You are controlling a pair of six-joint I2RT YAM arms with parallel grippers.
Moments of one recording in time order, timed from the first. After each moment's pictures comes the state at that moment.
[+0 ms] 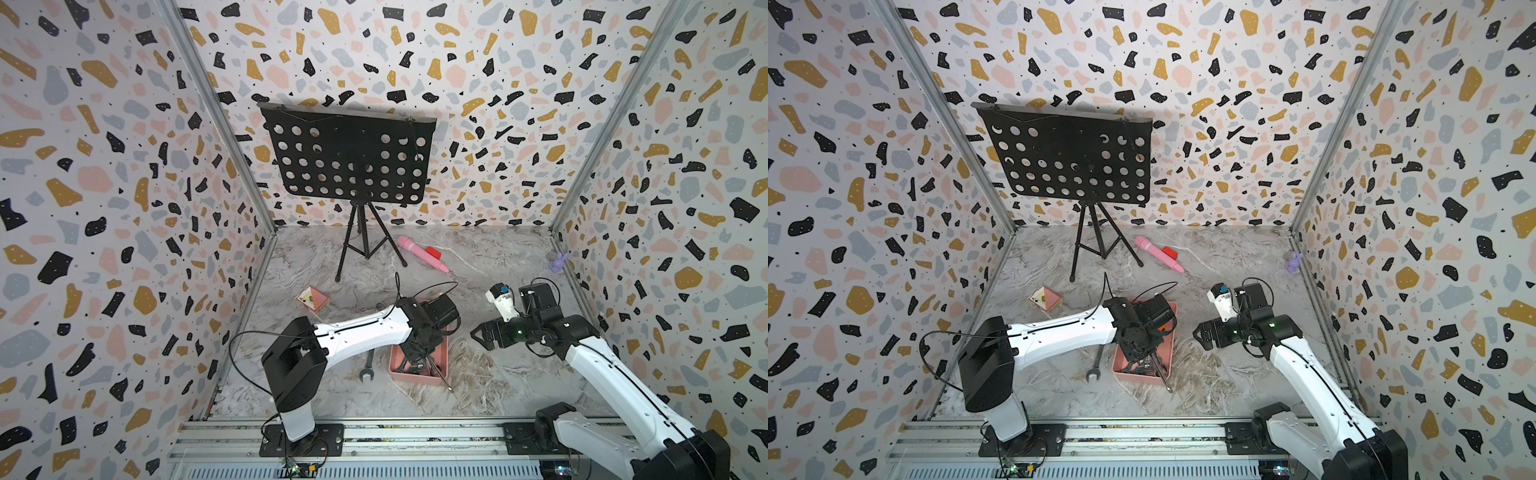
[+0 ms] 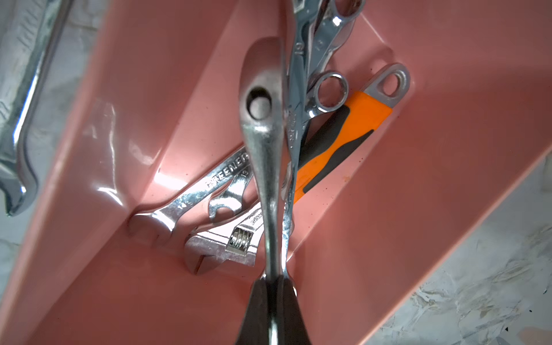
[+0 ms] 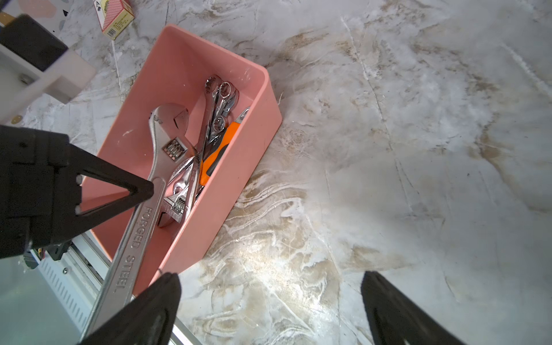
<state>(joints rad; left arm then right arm) -1.03 1.75 1.35 -0.93 -0.04 -1.50 0.33 1.00 0.78 -0.75 -0.41 0.03</state>
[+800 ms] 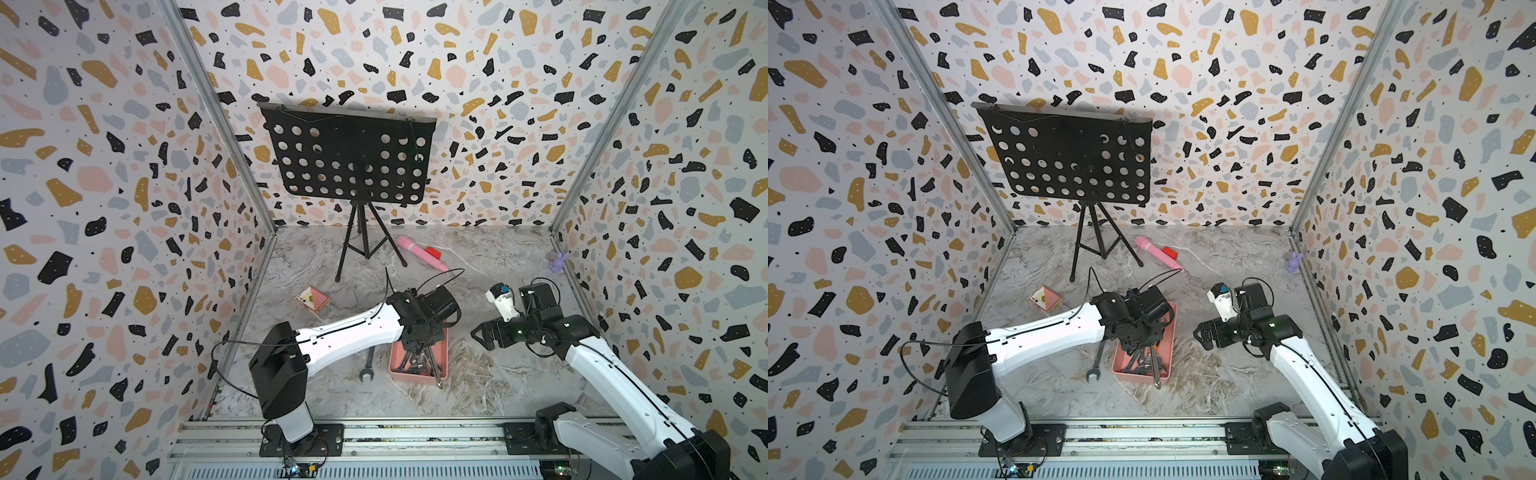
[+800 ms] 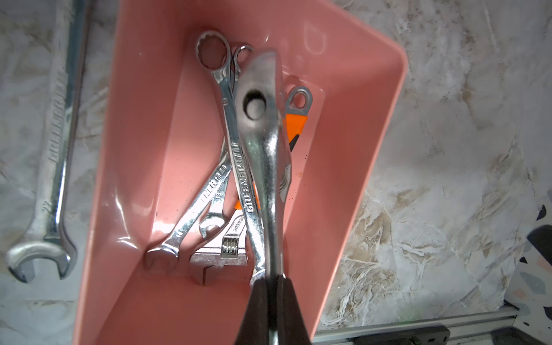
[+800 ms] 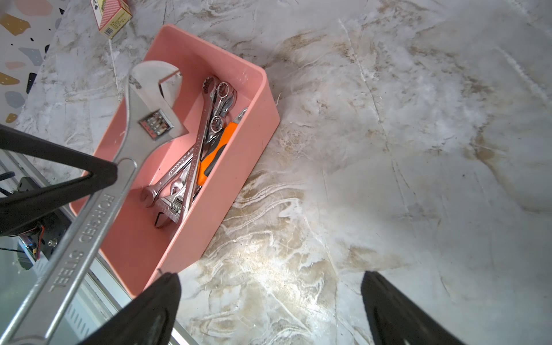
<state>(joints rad) -1.03 1.66 1.39 -0.93 -0.12 -1.18 0.33 1.00 0.78 -0.74 -0.40 0.02</state>
